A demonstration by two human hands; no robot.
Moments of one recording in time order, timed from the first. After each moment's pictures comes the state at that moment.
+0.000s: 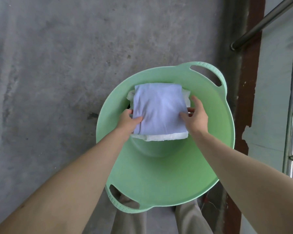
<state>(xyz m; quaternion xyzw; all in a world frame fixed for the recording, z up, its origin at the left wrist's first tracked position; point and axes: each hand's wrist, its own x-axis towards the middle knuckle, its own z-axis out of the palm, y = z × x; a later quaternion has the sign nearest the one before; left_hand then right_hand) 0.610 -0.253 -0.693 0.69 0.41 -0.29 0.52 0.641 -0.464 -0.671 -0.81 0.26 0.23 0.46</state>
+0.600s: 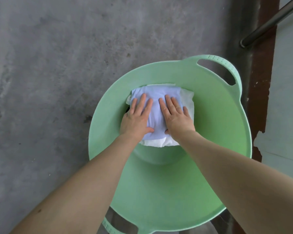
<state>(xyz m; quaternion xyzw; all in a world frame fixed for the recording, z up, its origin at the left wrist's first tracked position) 0.619 -0.262 -0.749 0.96 -0.03 -0.24 0.09 0.656 -0.423 -0.732 -0.92 -0.19 0.36 0.01</state>
